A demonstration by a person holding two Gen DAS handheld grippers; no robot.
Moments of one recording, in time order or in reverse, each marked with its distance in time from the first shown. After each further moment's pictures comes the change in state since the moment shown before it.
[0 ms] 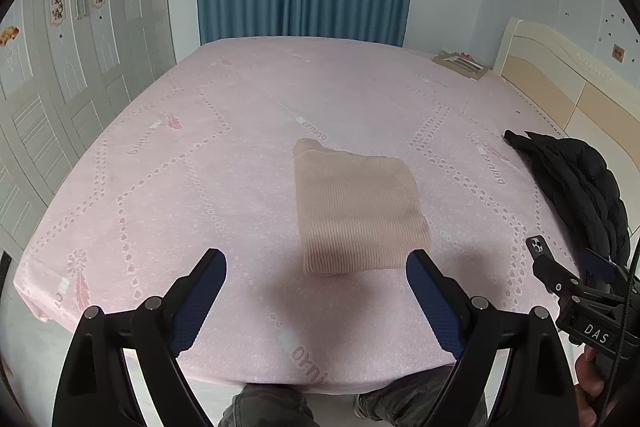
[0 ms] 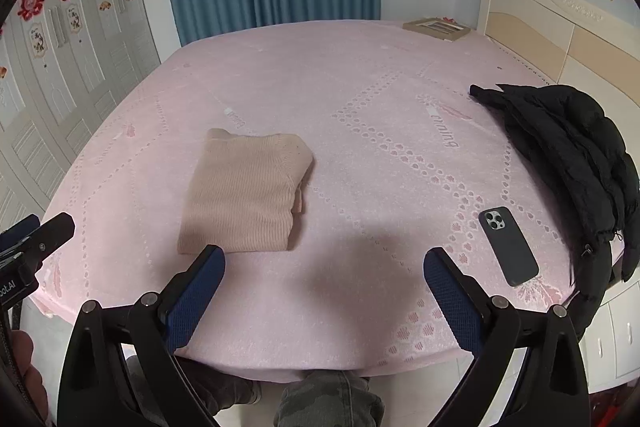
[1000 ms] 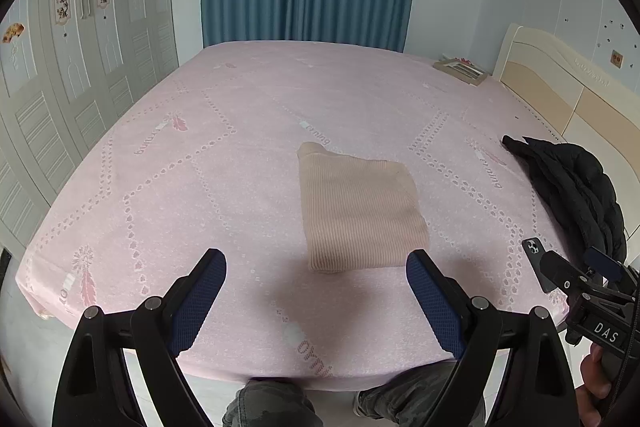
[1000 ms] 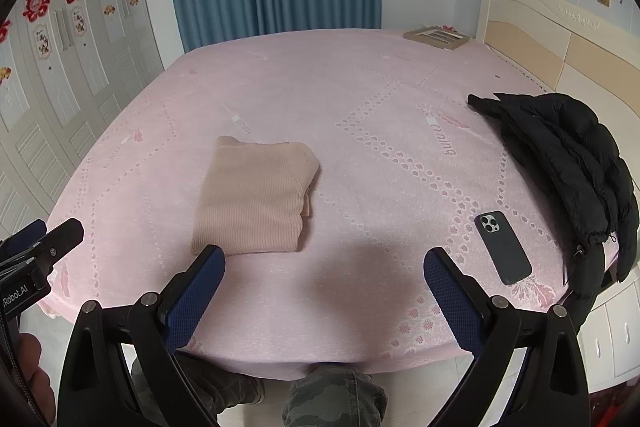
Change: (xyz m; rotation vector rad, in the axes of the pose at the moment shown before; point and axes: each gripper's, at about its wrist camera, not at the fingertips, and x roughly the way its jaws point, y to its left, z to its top) left arm -0.015 0.009 -0.005 -0.011 -0.013 -0.002; right arm -0.023 0.011 0.001 -0.002 -0.023 -0.003
